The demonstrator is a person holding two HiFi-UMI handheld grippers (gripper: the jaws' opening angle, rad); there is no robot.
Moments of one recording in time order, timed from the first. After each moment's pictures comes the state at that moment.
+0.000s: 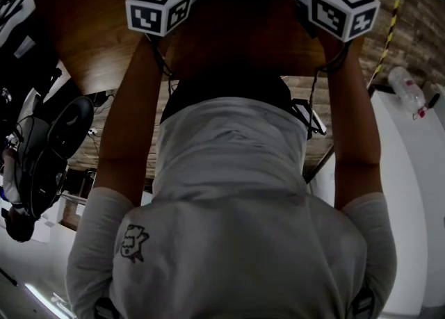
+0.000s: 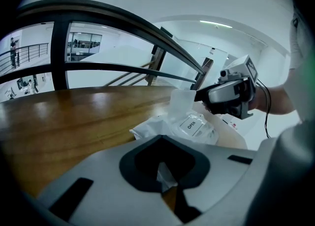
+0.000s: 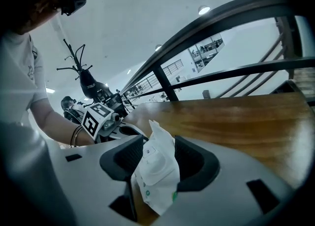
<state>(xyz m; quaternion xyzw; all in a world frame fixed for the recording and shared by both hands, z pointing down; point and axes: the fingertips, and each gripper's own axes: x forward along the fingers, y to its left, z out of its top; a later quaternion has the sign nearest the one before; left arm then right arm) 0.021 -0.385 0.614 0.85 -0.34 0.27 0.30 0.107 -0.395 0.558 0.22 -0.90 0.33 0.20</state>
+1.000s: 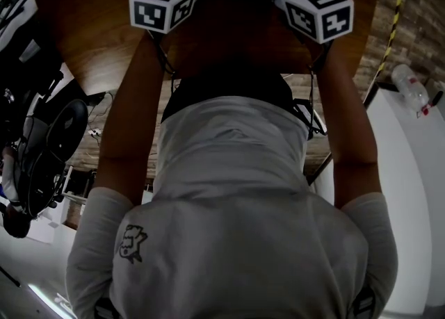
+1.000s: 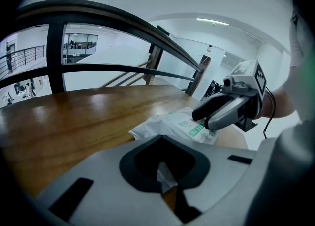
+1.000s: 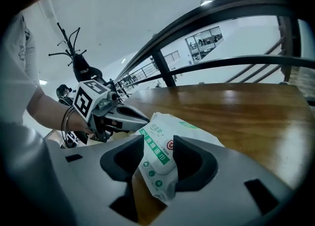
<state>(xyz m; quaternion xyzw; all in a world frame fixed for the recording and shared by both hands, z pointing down) 0.026 -0.383 0.614 0.86 -0.33 0.28 0.28 0.093 -0.358 0.594 0.24 -0.88 0.32 0.26</state>
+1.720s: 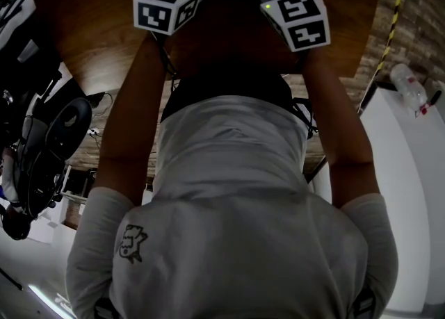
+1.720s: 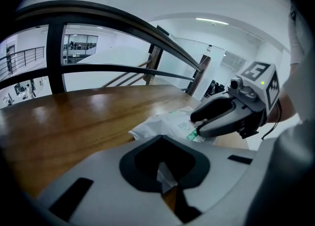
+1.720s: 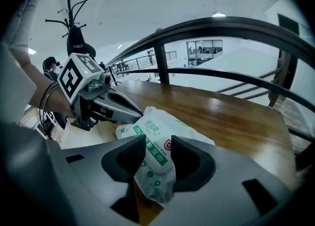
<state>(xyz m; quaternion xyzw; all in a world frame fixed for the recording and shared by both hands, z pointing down) 0.026 -0.381 0.613 0.86 -0.33 0.28 0.28 0.089 -0.358 0.604 0.31 -0.86 0.23 0.34</state>
